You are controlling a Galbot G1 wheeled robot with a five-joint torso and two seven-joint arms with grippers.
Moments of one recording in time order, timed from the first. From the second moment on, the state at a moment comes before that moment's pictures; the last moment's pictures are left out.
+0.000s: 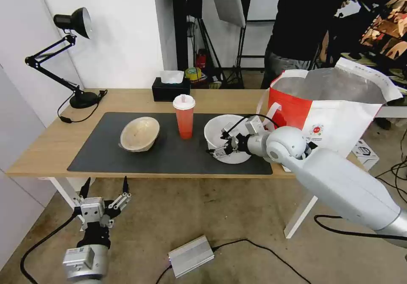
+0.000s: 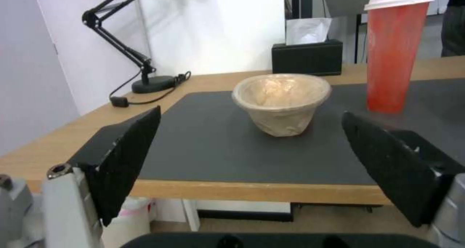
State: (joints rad) left arm 1.76 -1.59 -0.69 -2.27 0.04 -0.06 -0.01; right arm -0.32 0.86 -0.35 1.68 0.79 -0.72 -0.20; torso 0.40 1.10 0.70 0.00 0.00
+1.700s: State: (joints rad) left arm 1.77 -1.59 -0.70 -2.28 0.04 -0.06 -0.01; right arm -0.31 0.91 -0.38 1.66 0.84 -0.72 -0.14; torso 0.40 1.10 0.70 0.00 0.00
